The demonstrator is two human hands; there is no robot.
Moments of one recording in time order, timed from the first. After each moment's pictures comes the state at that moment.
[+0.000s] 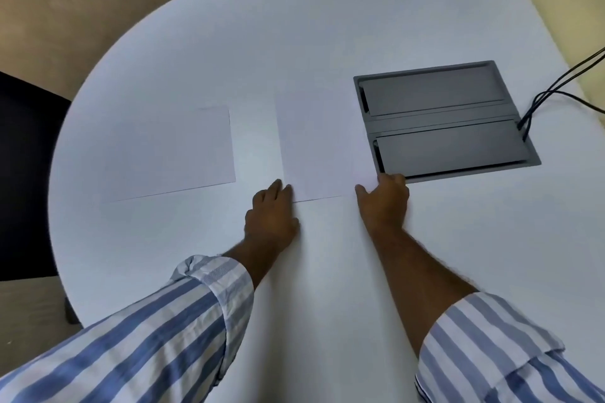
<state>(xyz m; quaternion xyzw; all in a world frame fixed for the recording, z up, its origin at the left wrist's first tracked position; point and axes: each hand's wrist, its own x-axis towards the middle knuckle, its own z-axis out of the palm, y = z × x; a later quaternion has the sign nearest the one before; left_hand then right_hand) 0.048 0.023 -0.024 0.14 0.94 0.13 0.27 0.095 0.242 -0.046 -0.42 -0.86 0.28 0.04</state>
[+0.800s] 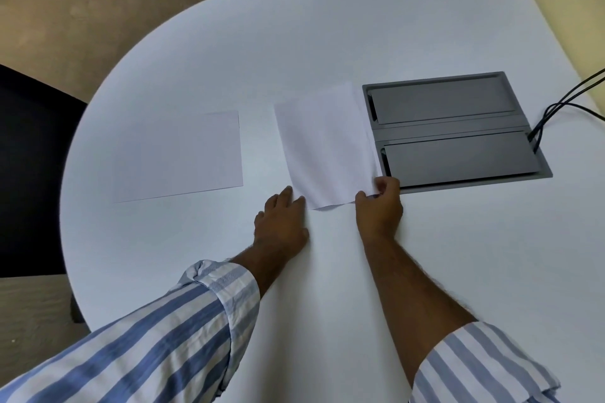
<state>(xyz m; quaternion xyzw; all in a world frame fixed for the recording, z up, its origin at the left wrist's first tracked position) 0.053 0.027 -0.018 0.17 0.94 0.11 0.27 0.092 0.215 -0.042 -0.46 -0.75 0.45 0.16</state>
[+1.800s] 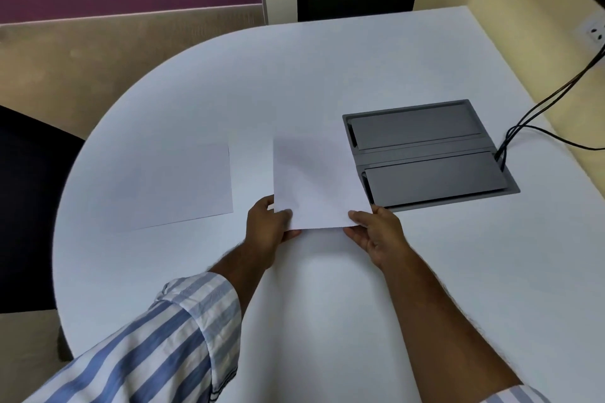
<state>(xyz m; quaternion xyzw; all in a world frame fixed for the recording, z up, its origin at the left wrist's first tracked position) 0.030 0.048 0.031 -0.22 0.65 0.67 0.26 0.108 0.252 0.014 -0.48 -0.43 0.76 0.00</state>
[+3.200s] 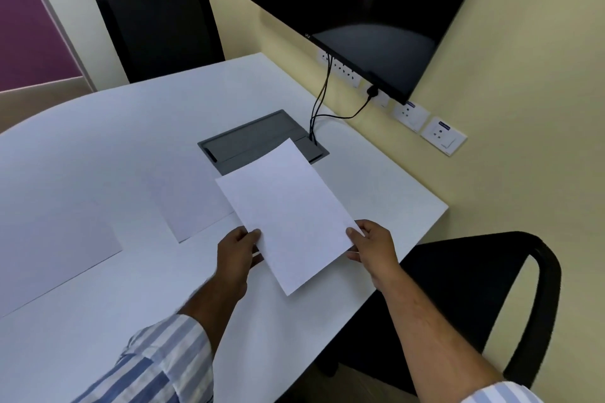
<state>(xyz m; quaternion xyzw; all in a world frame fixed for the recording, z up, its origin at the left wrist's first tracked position) 0.214 0.082 0.111 -0.02 0.63 0.66 0.41 0.418 0.256 0.145 -0.52 -0.59 0.57 0.22</state>
